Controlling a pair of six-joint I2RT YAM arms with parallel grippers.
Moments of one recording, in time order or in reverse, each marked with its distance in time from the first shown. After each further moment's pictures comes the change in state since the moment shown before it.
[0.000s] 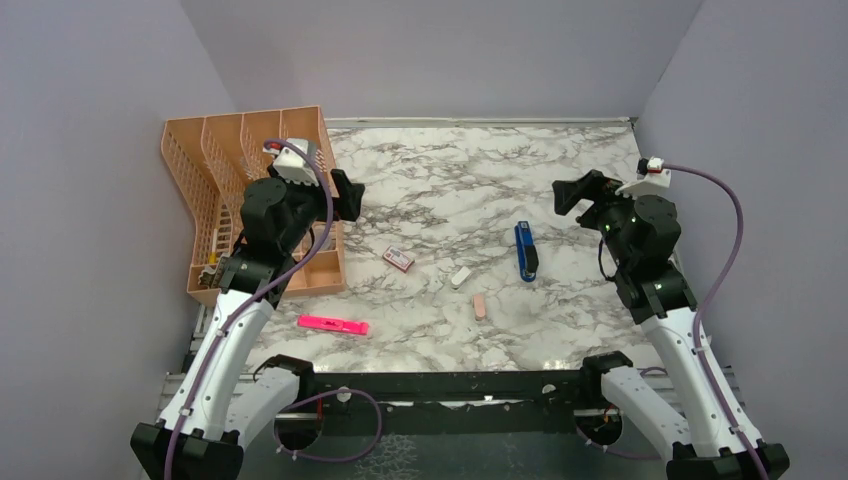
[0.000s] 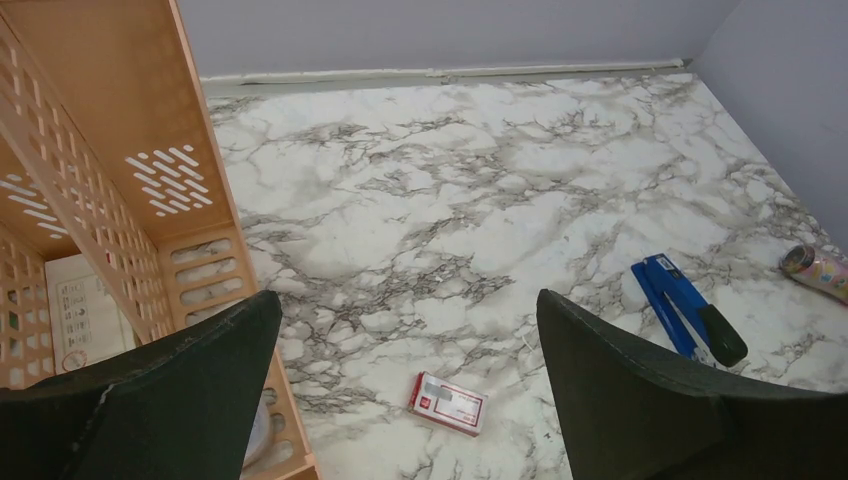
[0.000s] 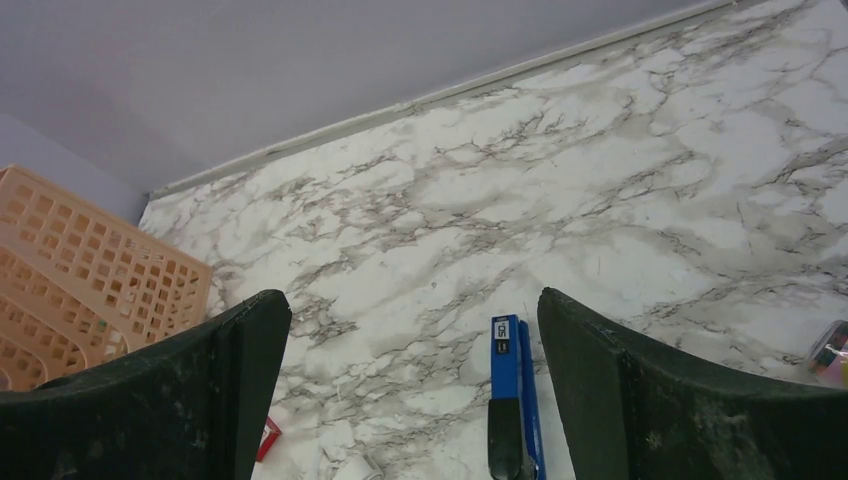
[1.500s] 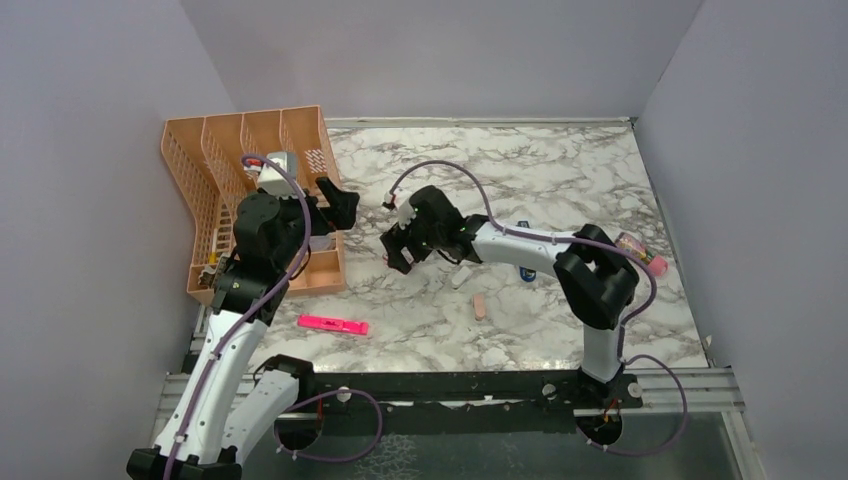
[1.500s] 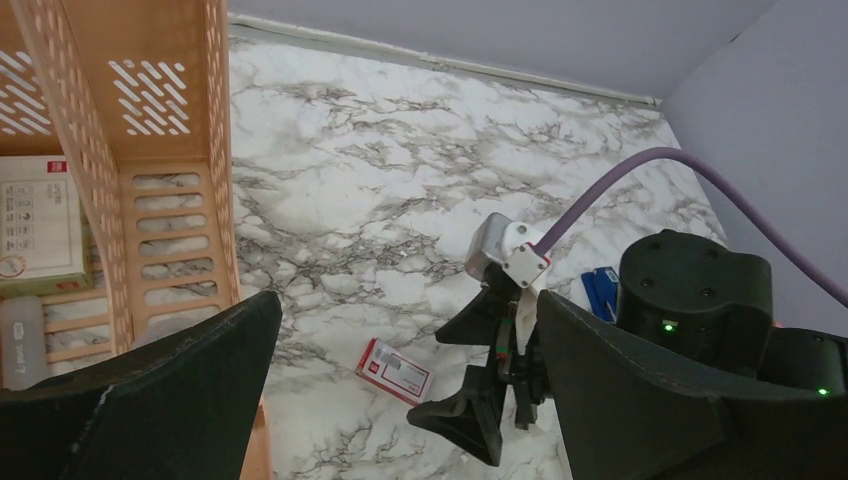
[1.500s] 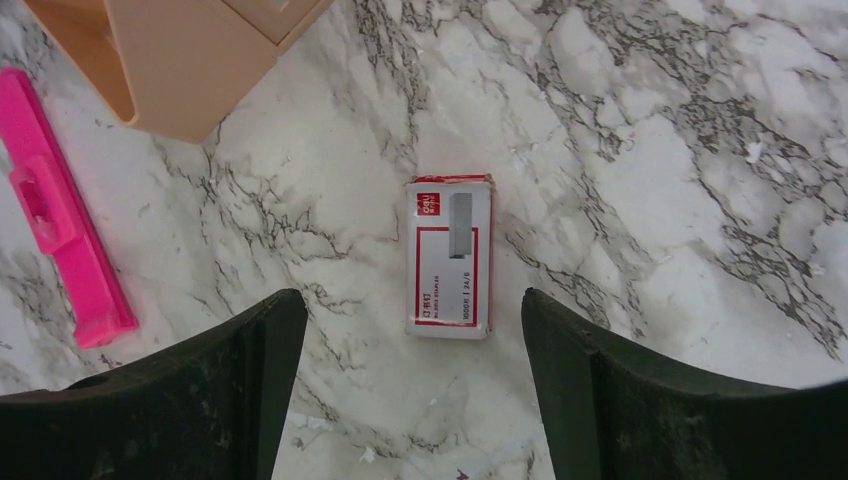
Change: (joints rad) left arm 0.000 -0.109 -0.028 -0.095 -0.057 -0.192; right arm 0.658 1.099 0.457 0.091 -0.269 -0.388
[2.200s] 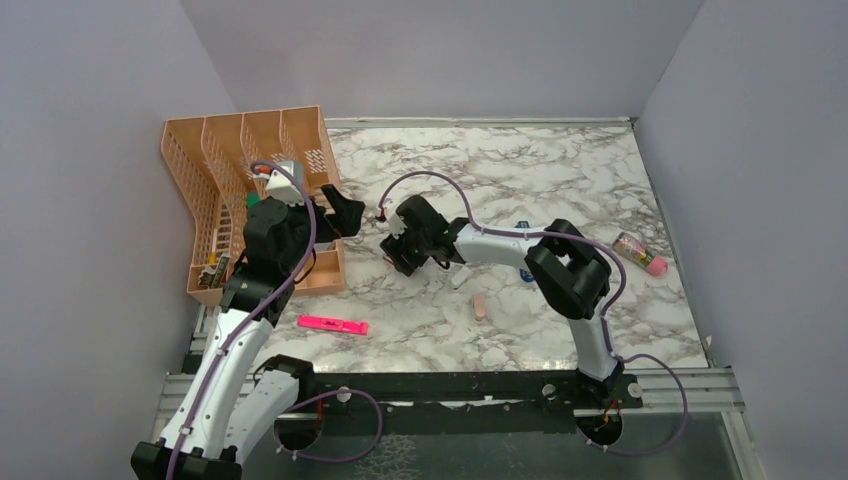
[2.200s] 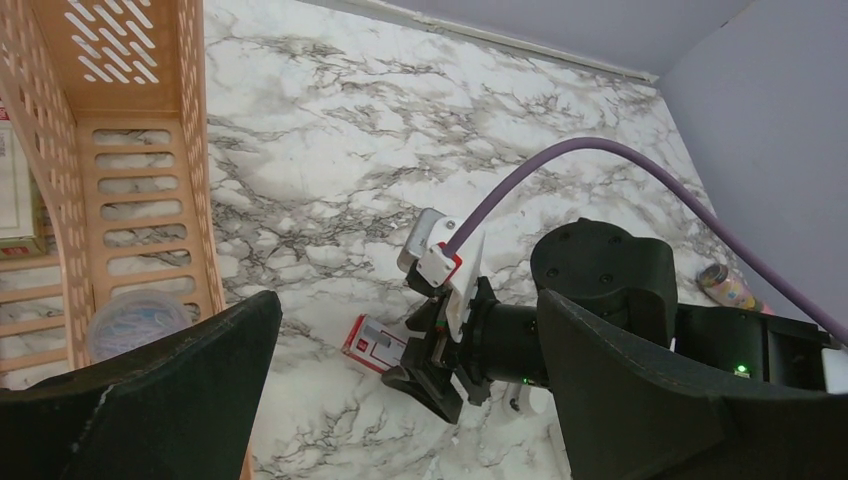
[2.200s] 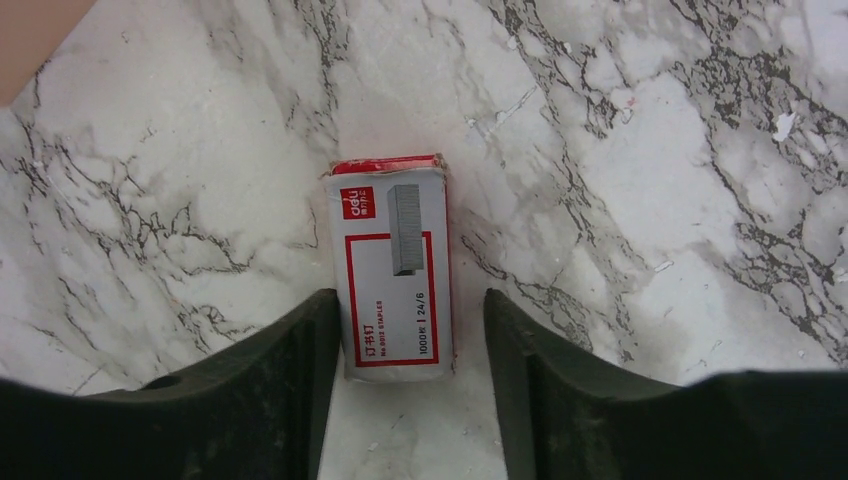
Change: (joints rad) left arm 0.000 0.003 -0.099 0.048 0.036 -0.051; right arm 0.040 0.198 0.103 -0.073 0.104 -0.083
